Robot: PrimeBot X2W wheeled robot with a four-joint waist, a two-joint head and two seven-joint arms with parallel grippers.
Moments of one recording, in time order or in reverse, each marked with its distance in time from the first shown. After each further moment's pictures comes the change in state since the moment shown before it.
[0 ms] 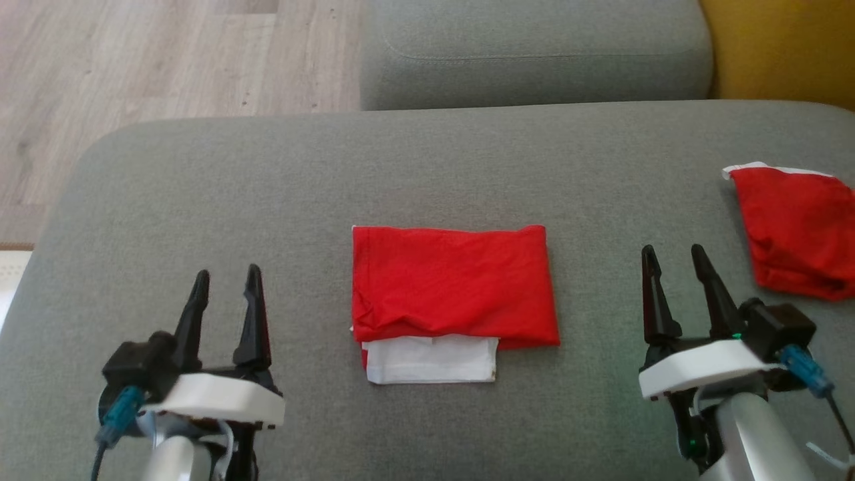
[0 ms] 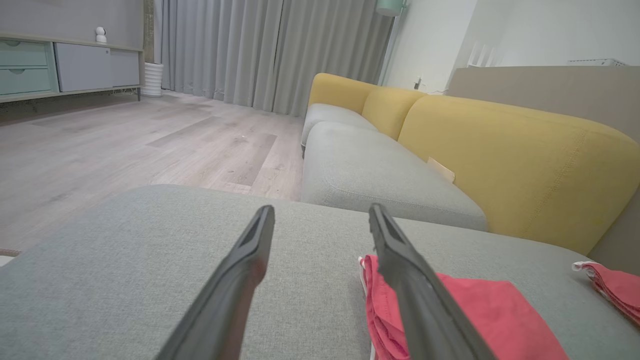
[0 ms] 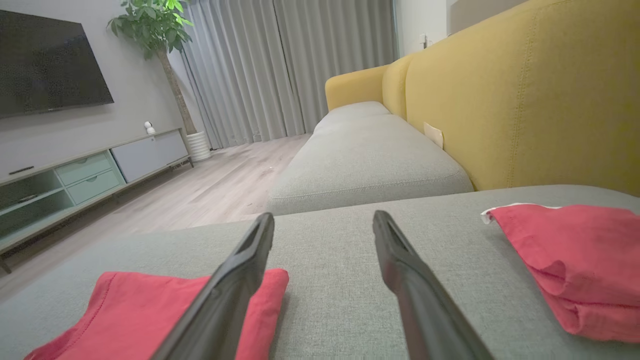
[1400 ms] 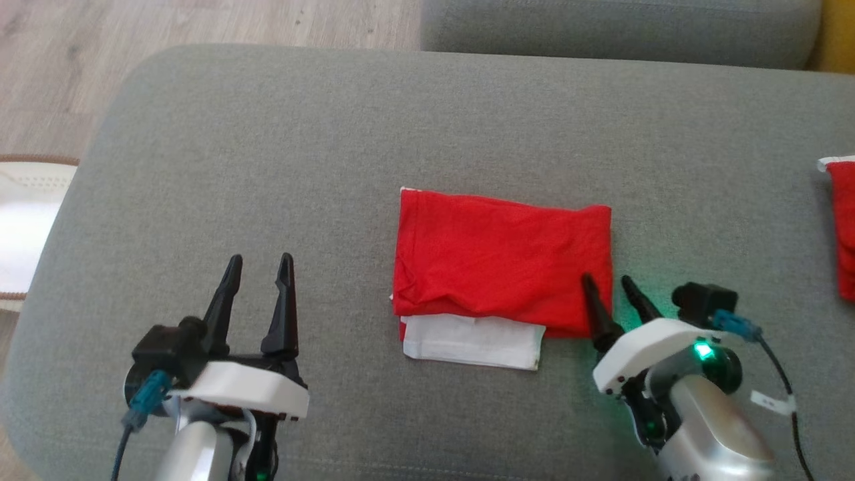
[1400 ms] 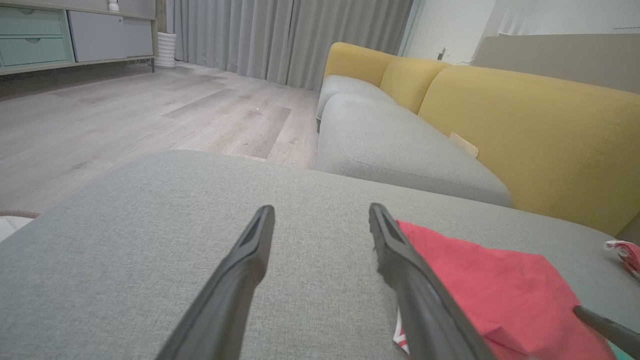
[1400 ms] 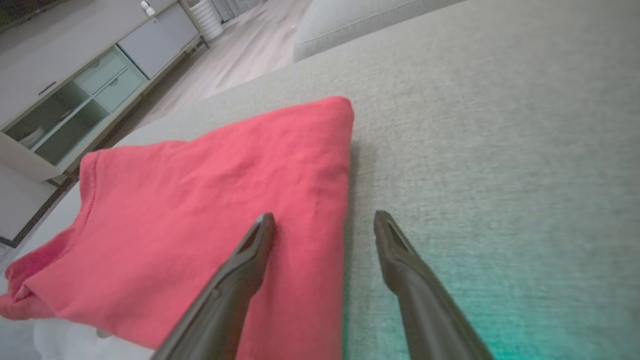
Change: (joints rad) left arm -0.035 0.000 -0.060 0.009 0.002 -0.016 0.000; right arm -0.180 0.002 0.161 0.381 0.245 0.000 0.116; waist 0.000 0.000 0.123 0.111
